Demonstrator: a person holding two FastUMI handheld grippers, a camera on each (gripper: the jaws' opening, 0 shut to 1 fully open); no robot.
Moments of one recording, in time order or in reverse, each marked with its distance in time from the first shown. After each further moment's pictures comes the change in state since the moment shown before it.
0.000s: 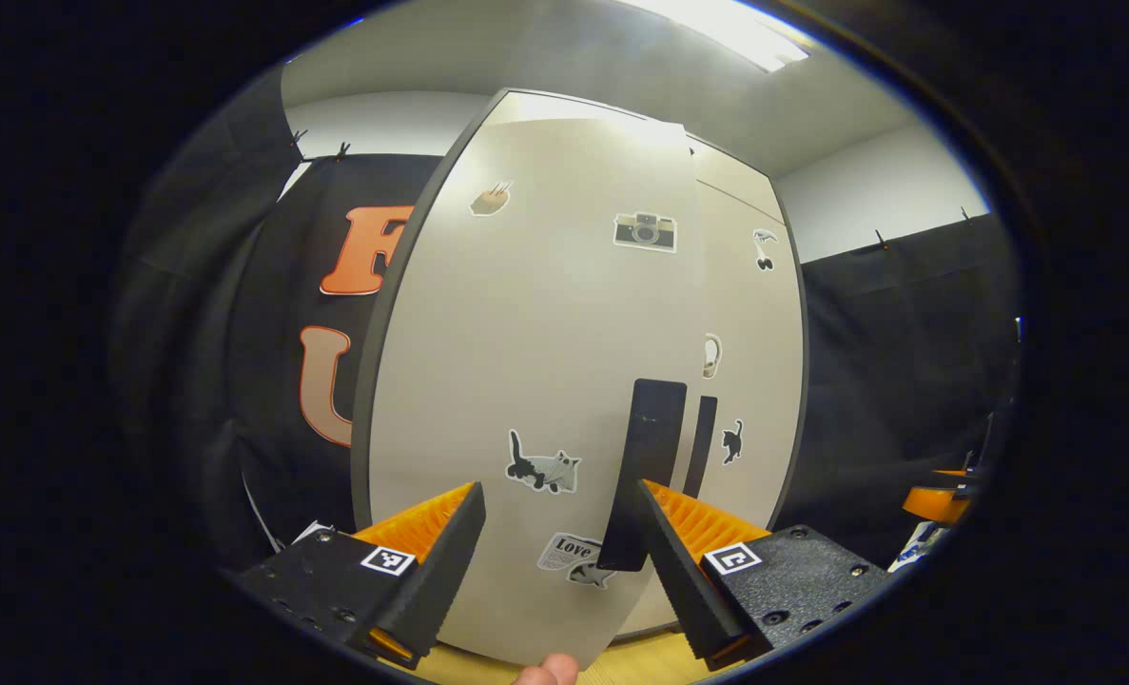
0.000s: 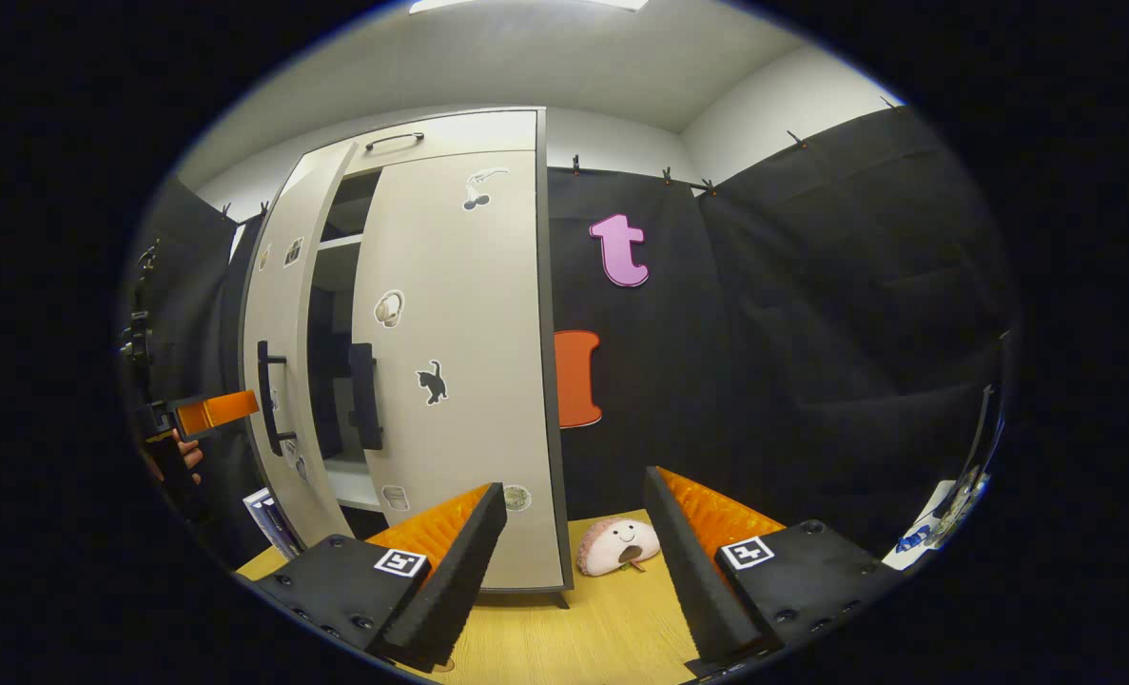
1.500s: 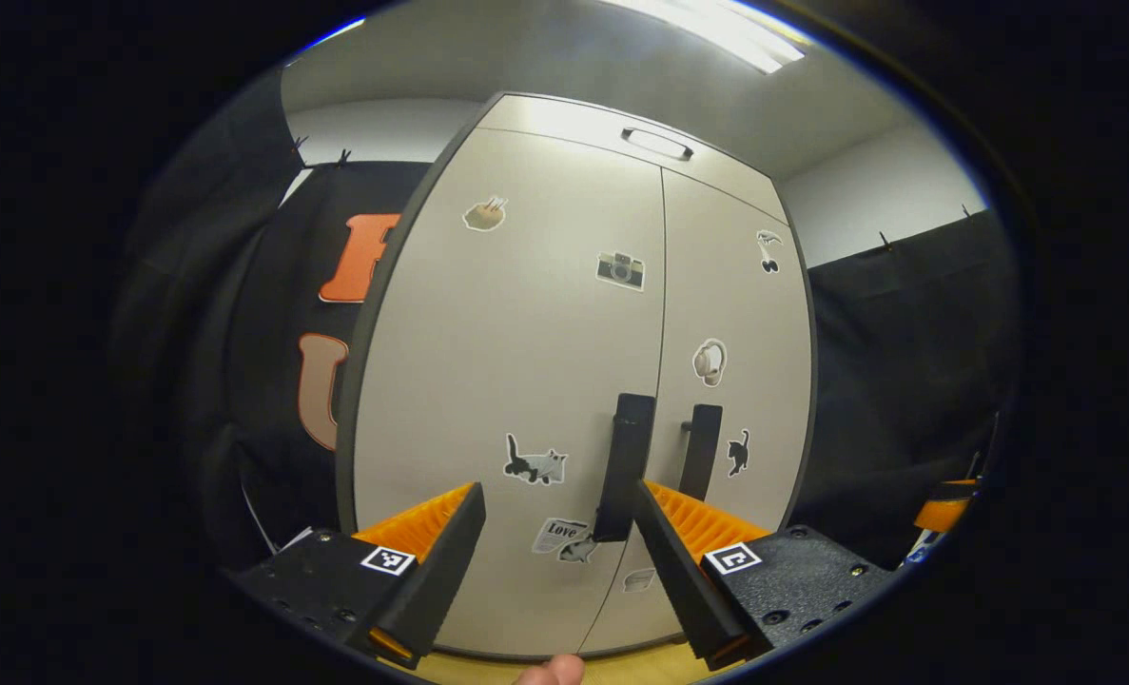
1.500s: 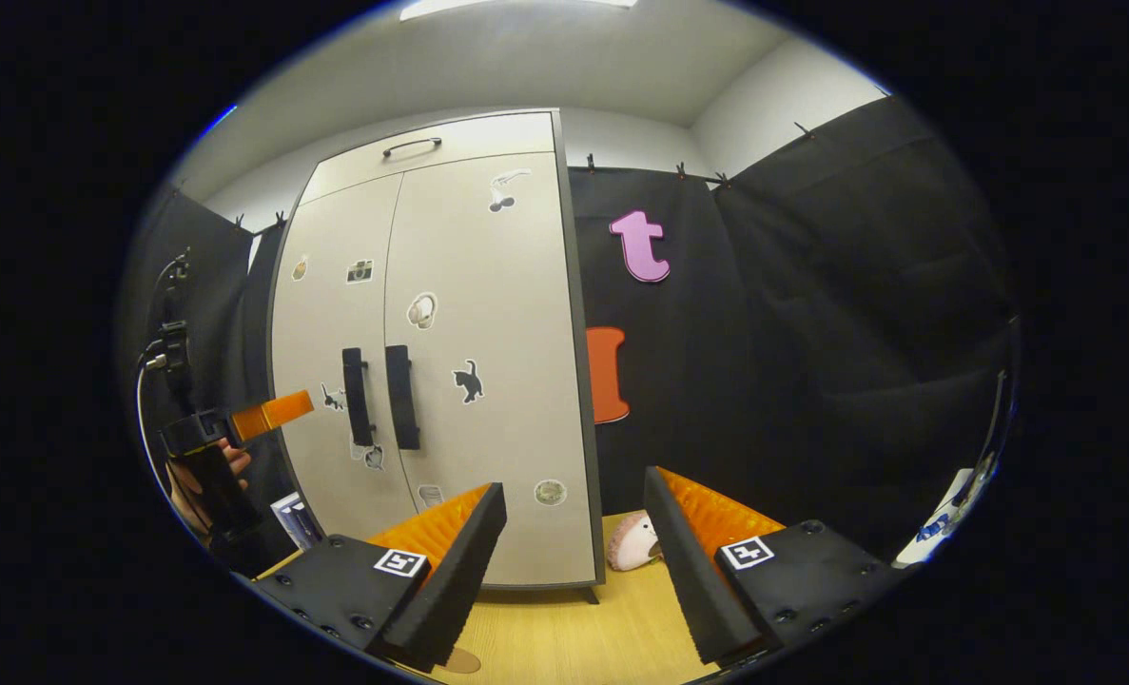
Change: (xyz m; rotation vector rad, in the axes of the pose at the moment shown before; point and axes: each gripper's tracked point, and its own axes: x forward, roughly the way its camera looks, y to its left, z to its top) left arm -0.017 0.004 0.020 0.024 -0.056 0.027; right arm -0.006 0.039 -0.007 0.032 0.012 0.098
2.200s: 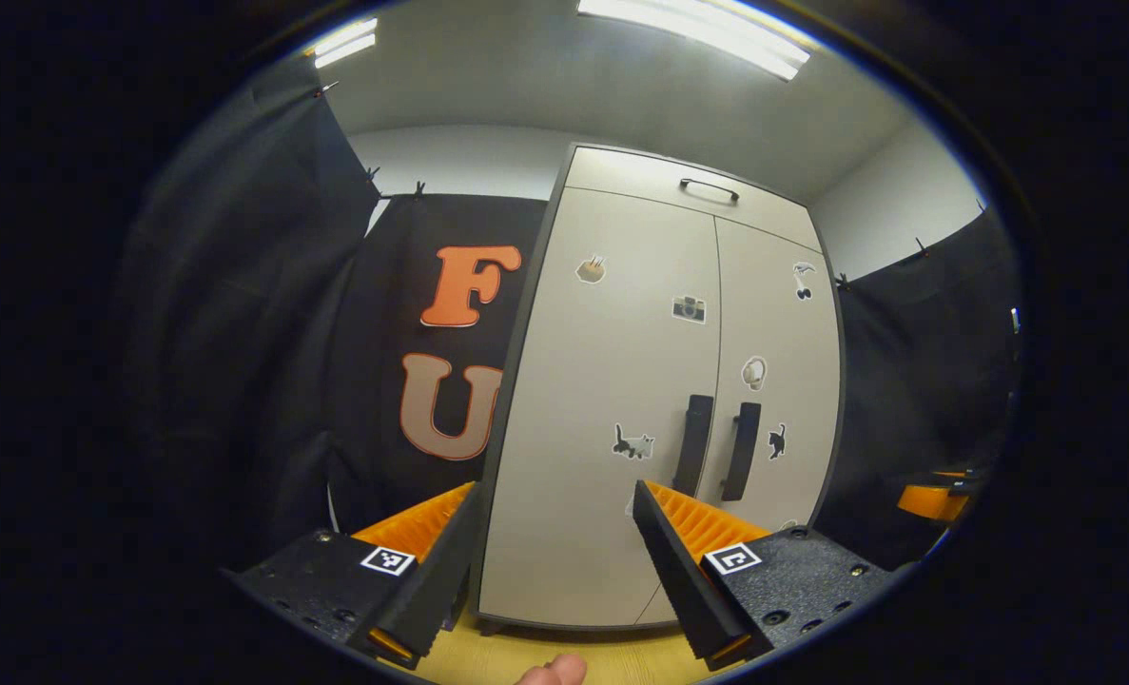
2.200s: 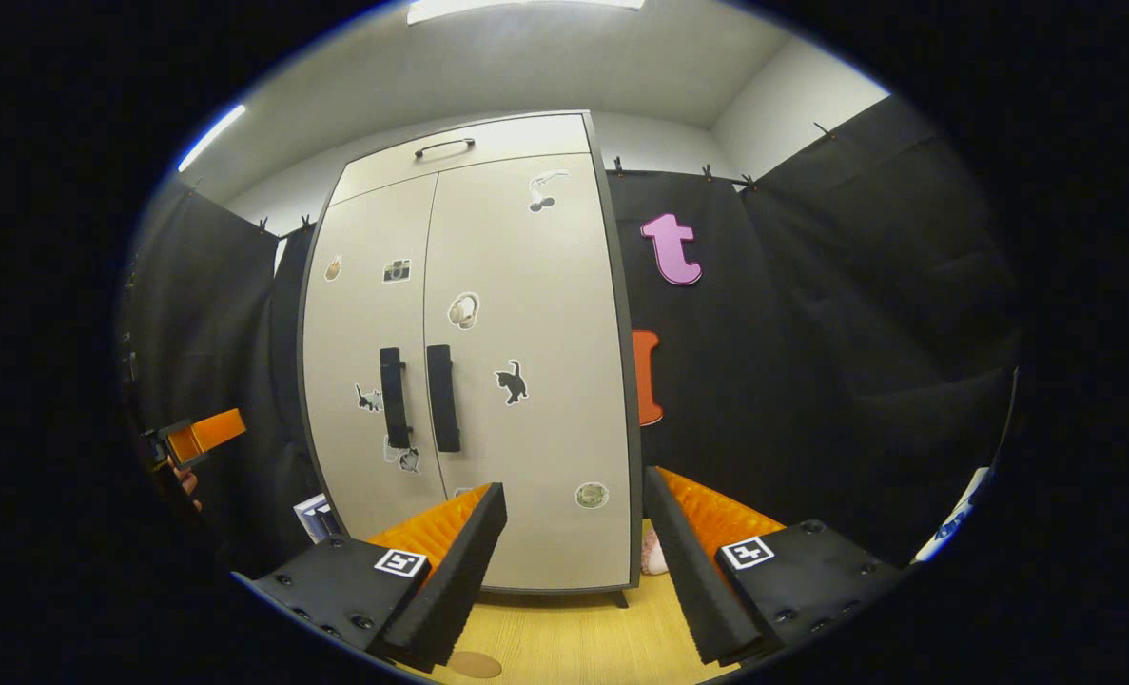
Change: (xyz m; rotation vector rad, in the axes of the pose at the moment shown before) left arm -0.113 0.067 0.001 0.004 -0.014 0.214; right arm 0.003 0.027 -0.004 -0.016 -0.023 0.064
